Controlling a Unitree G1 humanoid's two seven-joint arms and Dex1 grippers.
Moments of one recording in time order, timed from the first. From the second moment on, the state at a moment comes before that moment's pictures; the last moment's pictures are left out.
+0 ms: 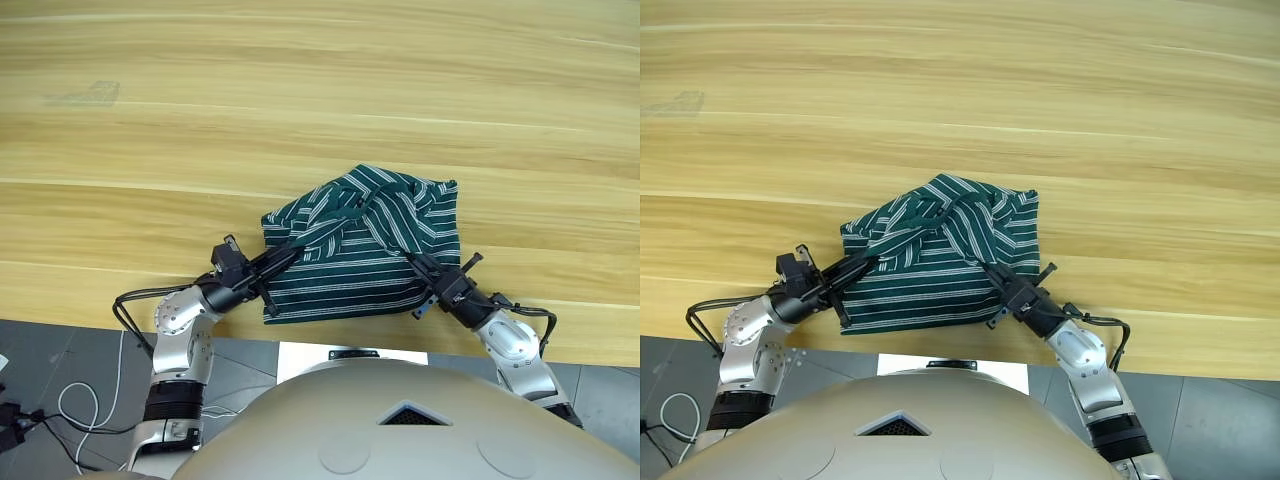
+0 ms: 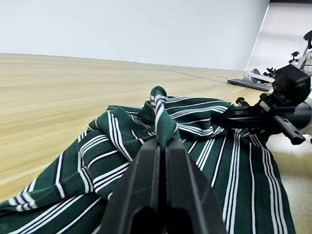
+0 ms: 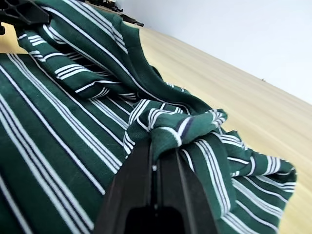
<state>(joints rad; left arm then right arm) 0.36 0.35 0.00 0.07 -0.51 -0.26 -1.14 0.47 -0.41 0.28 -0.07 -0.08 -0.50 0.40</state>
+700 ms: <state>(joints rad) 0.19 0.35 0.07 0.16 -0.49 -0.33 -1.09 0.24 -0.49 0.13 0.05 0.00 -0.59 0.47</state>
